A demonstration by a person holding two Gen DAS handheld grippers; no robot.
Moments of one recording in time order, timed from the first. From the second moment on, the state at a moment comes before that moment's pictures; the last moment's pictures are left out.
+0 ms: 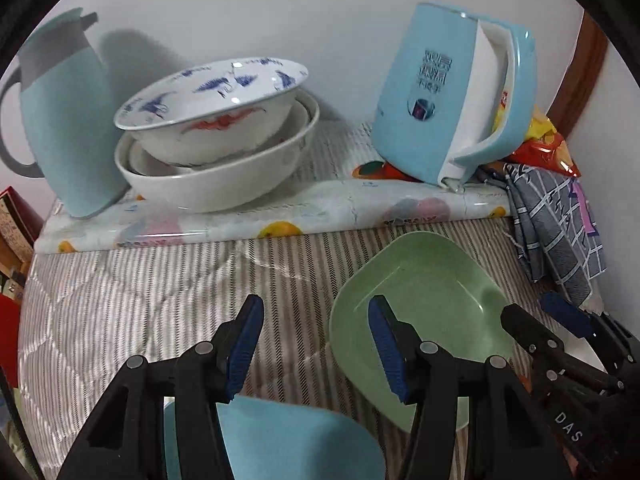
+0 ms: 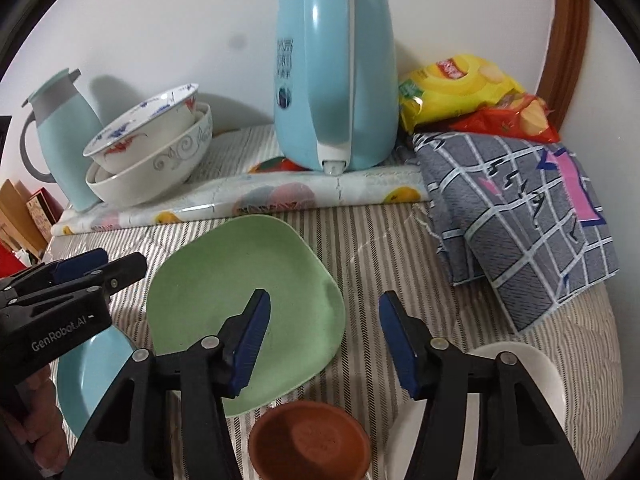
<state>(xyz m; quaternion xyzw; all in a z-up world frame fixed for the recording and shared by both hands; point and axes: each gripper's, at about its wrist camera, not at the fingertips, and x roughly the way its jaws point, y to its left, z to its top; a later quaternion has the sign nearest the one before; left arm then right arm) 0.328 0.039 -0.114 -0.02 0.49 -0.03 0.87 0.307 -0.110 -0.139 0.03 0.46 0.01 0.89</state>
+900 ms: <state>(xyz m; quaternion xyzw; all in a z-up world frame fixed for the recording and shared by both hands) 0.350 0.033 -0.162 -0.05 0.52 -0.06 0.85 0.331 -0.103 -0.178 -0.02 0.49 -0.01 0.87</state>
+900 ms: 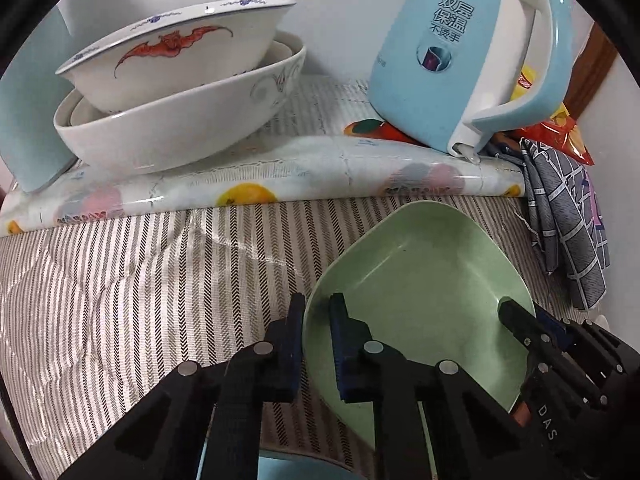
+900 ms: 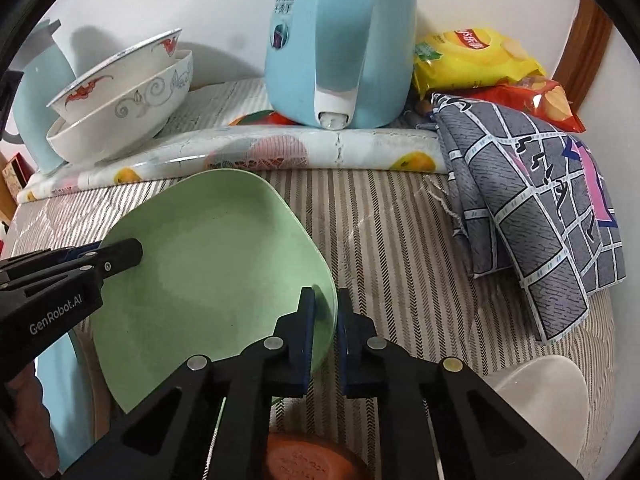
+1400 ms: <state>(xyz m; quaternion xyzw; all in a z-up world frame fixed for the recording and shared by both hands) 0.323 0.047 -0.110 -0.07 0.48 -0.07 0.87 0.300 -0.108 -0.129 0.02 0.44 -0.01 0.90</state>
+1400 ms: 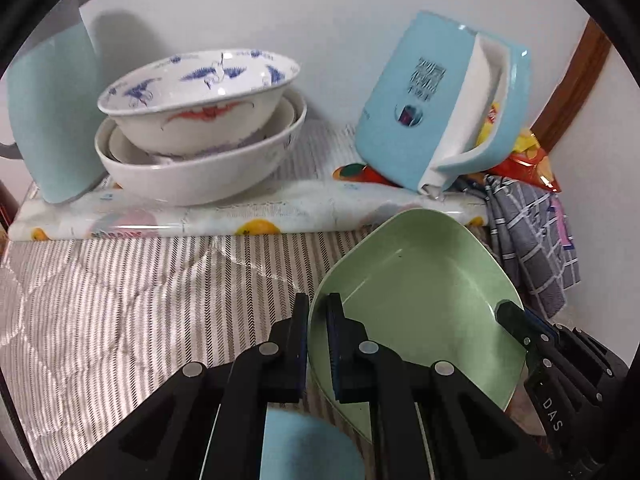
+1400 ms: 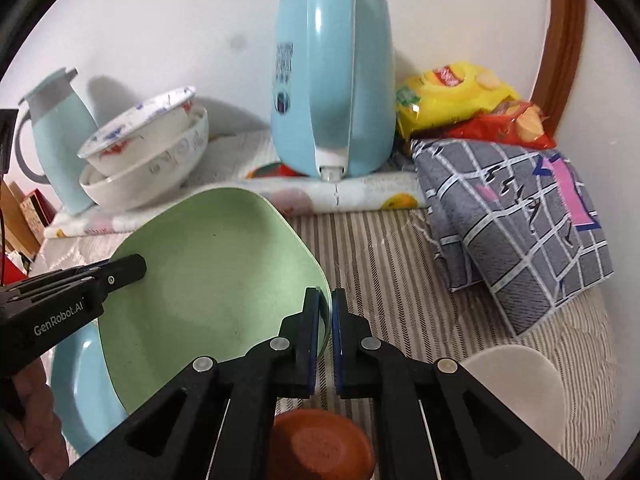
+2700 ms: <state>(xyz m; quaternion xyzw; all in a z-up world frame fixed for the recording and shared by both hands) 0.171 0.041 -0.004 -0.06 0.41 -0.07 0.91 0.139 -0.108 -0.031 0.05 0.36 -0.01 0.93</state>
